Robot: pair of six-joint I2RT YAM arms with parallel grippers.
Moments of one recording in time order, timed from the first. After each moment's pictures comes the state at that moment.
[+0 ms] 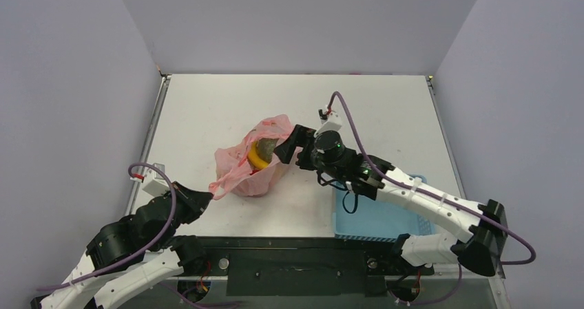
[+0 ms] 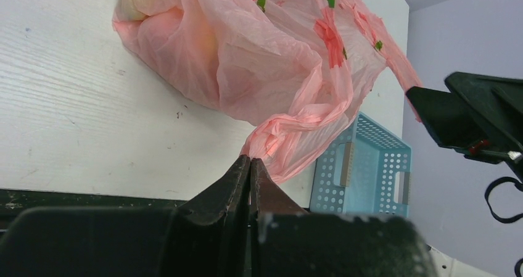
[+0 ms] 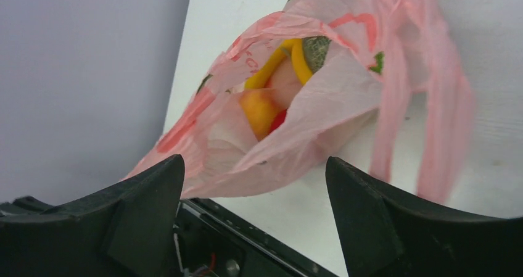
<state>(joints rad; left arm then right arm) -0.97 0.29 0.83 -1.12 -0.60 -1.22 0.95 1.20 1.09 -0.33 0.24 0.84</state>
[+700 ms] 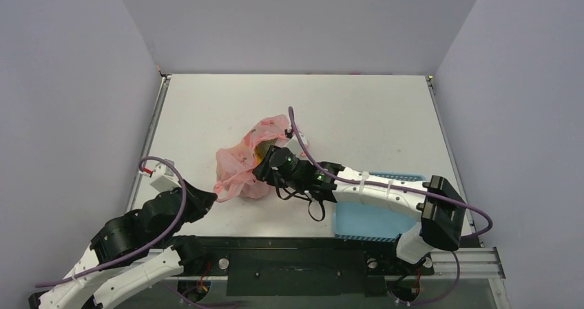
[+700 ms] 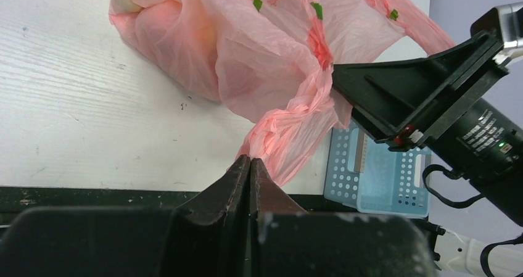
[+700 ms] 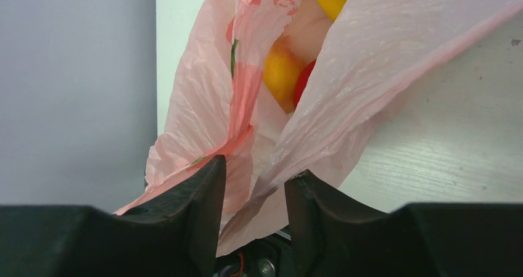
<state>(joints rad) -0.97 0.36 0.85 -1.11 -0.55 -1.15 1.12 1.56 1.20 -0.26 0.31 1.17</state>
